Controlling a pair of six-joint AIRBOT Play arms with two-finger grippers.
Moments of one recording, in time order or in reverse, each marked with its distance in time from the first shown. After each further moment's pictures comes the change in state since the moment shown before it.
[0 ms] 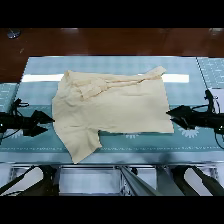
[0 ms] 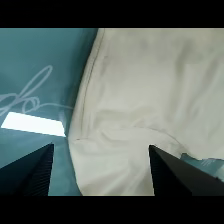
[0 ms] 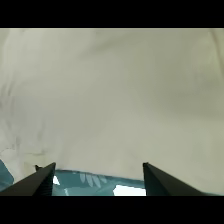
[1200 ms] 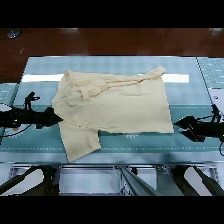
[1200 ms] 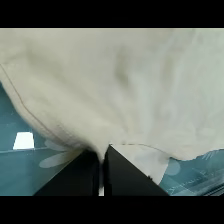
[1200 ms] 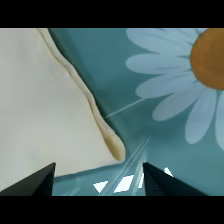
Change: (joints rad) left arm -0.195 -0.027 0.003 -0.114 0.106 0.108; right arm -0.097 -0.010 -0.033 -0.316 -0.065 0.246
